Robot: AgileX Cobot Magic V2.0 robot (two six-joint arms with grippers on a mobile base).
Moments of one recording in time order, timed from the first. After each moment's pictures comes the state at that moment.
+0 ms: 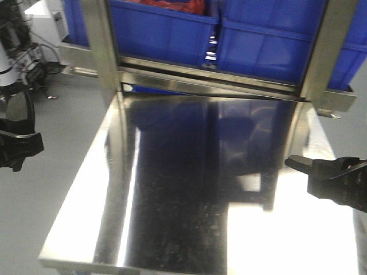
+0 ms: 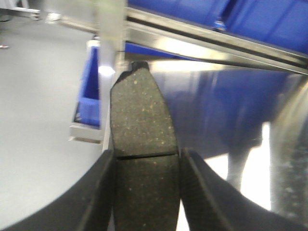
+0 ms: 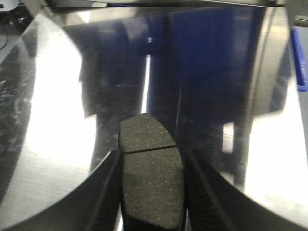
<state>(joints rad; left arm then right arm) -0.55 0.90 -0.81 0.68 0.62 -1.00 0.48 0.83 -0.71 -0.41 0.61 0.66</state>
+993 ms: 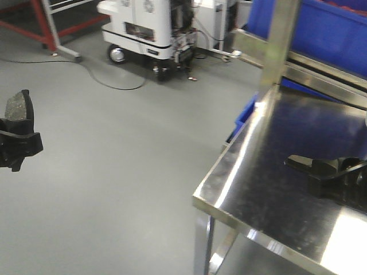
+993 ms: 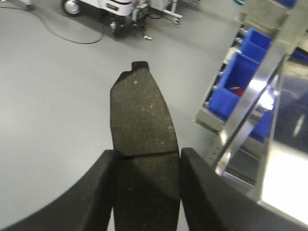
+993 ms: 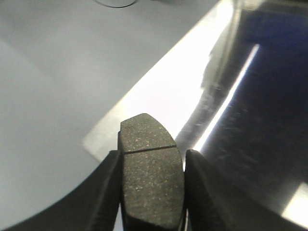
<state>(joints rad) -0.55 0.90 -0.81 0.68 0.62 -1.00 0.48 0.83 -0.71 -0.41 0.61 0.66</state>
